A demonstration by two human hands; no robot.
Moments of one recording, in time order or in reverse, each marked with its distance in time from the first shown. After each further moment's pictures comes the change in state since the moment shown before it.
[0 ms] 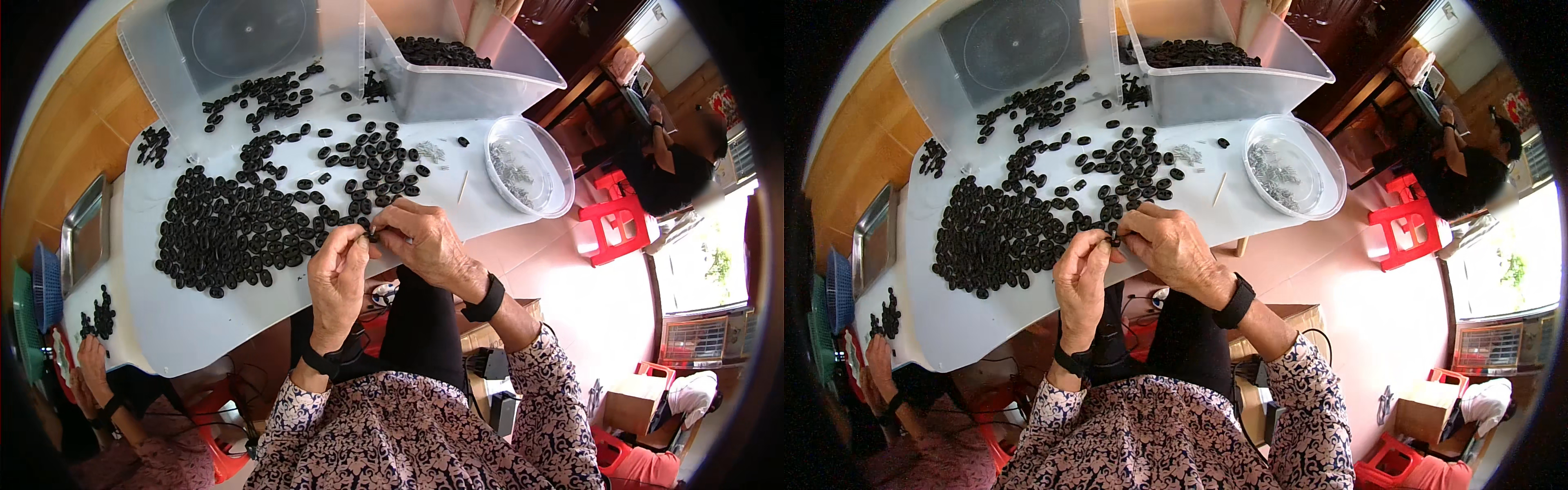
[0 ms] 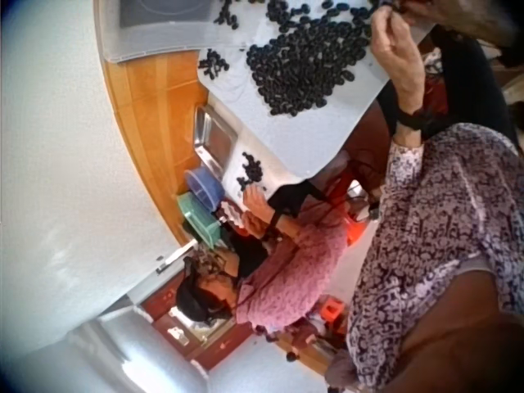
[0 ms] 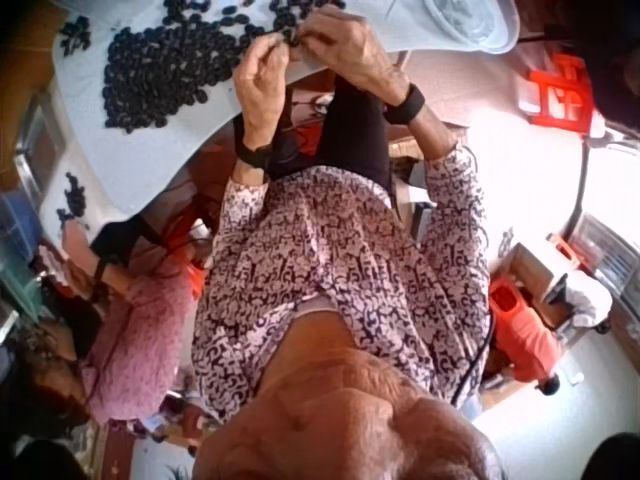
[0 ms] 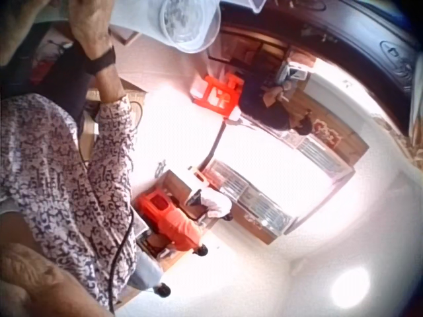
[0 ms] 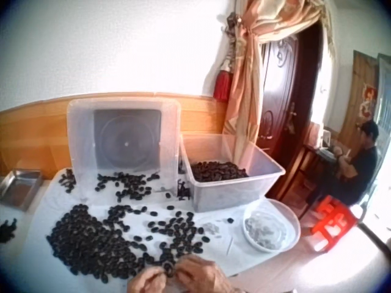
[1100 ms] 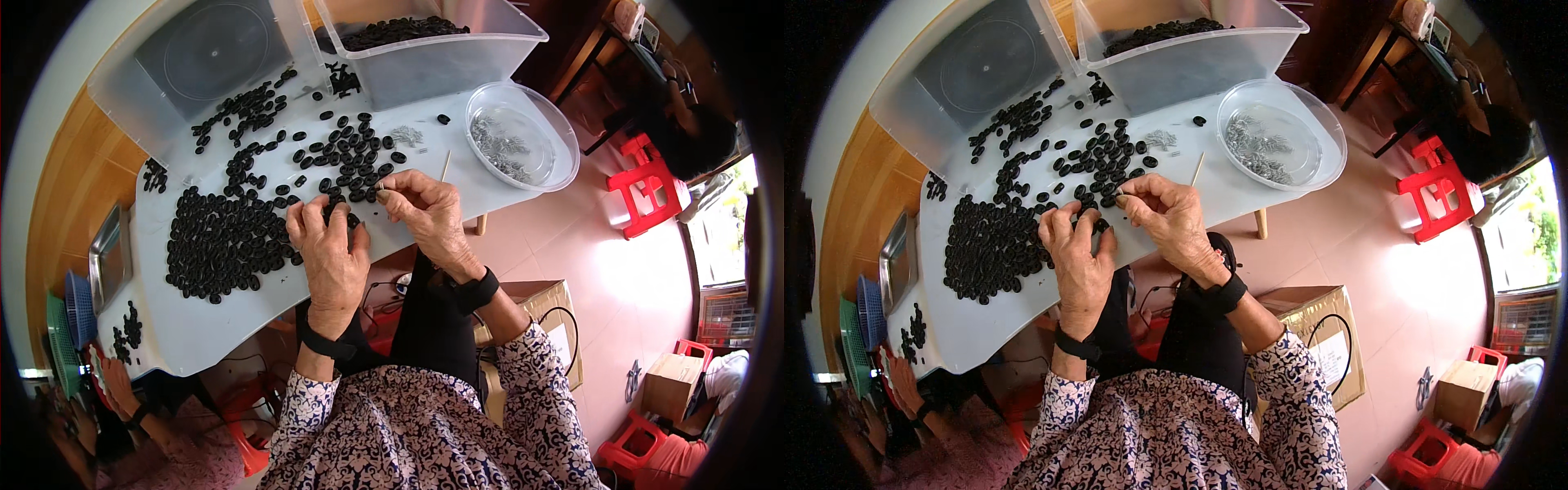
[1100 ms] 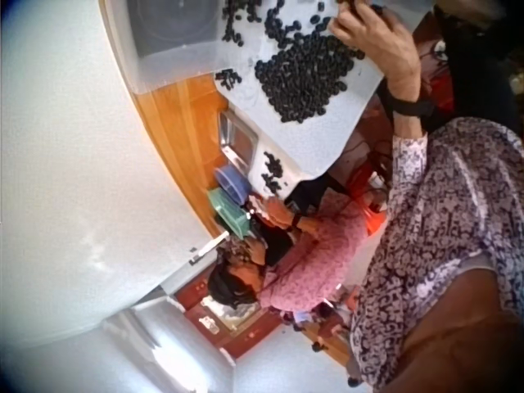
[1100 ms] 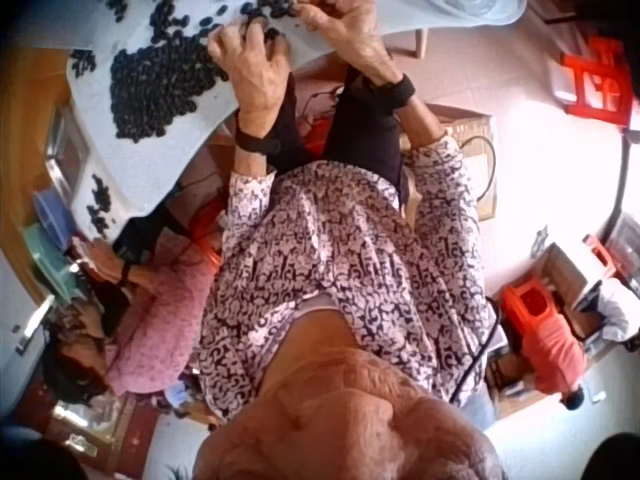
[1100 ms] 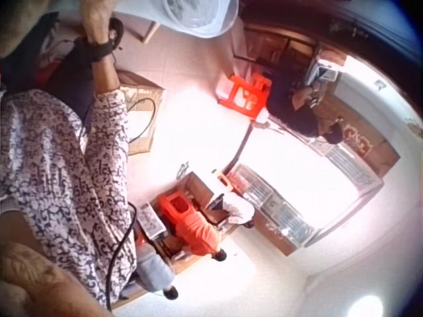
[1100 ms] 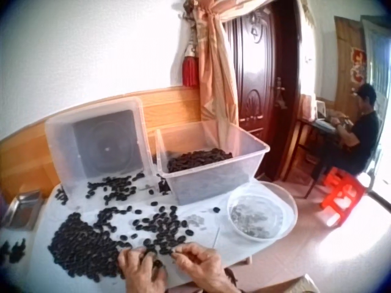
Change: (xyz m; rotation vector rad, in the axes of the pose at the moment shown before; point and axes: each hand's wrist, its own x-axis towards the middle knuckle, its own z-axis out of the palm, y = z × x) left_hand 0.019 -0.003 0.026 1.145 0.011 0.394; right_hand -0.014 0.030 0.000 0.857 0.349 0.306
